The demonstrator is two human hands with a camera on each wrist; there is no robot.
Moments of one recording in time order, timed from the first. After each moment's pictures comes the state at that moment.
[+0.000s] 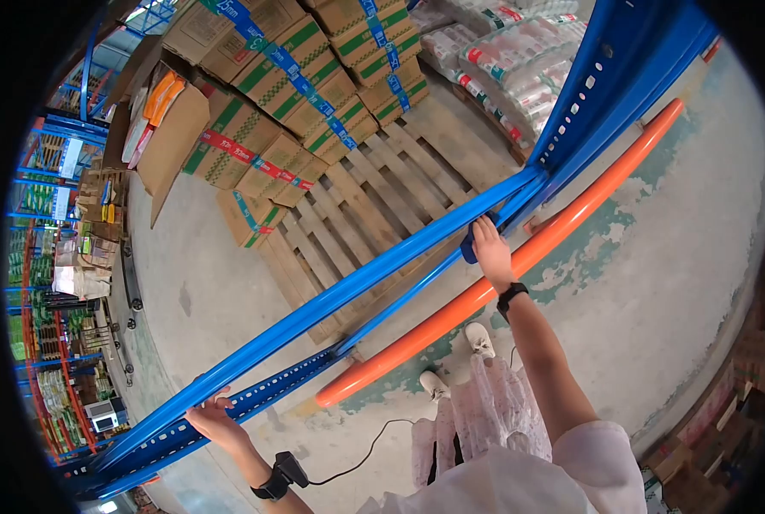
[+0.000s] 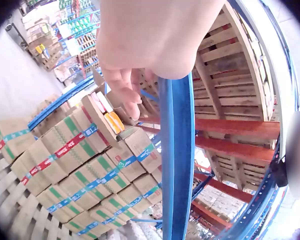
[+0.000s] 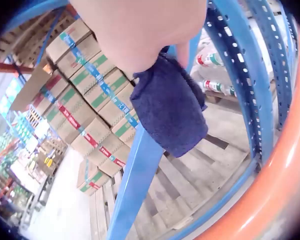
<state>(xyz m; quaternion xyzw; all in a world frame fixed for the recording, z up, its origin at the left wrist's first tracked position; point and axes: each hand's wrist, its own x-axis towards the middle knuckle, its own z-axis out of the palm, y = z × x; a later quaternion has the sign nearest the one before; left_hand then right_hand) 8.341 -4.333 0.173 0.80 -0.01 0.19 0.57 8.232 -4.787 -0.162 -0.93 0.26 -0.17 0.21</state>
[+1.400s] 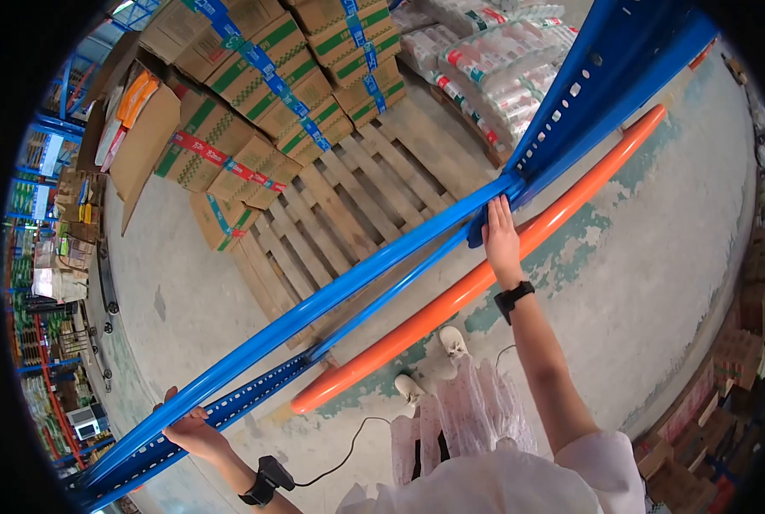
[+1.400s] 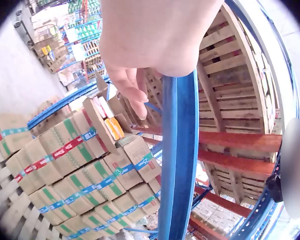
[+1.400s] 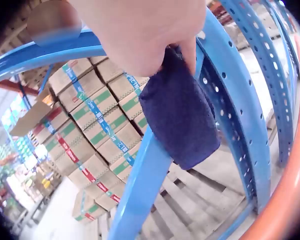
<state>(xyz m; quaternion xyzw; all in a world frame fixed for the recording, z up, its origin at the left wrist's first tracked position) 8.351 -4.352 0.167 0.73 0.03 0.24 0.64 8.211 -4.854 -0.115 -0.91 0.30 -0.23 0.14</state>
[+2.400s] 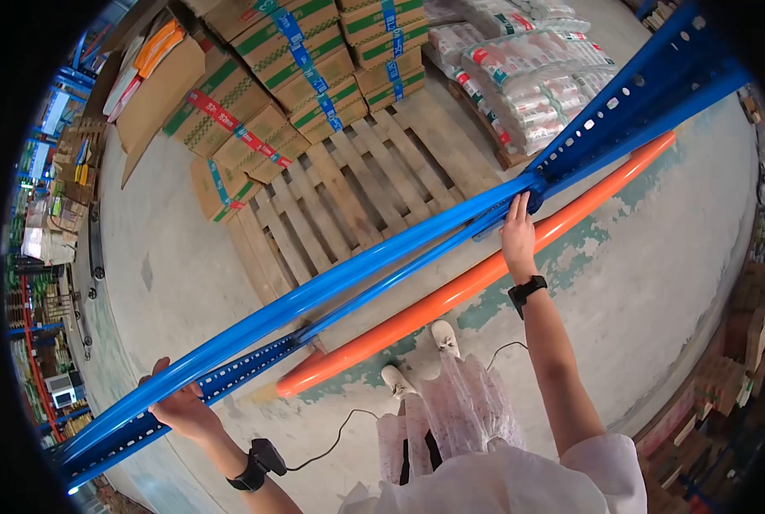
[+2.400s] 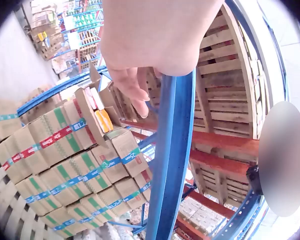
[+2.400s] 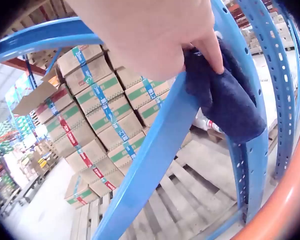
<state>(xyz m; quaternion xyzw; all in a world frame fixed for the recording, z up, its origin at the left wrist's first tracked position) 8.352 -4.350 0.168 0.71 0.00 0.19 0.67 8.219 -4.857 -0.140 -0.93 0.33 -0.15 -0.08</state>
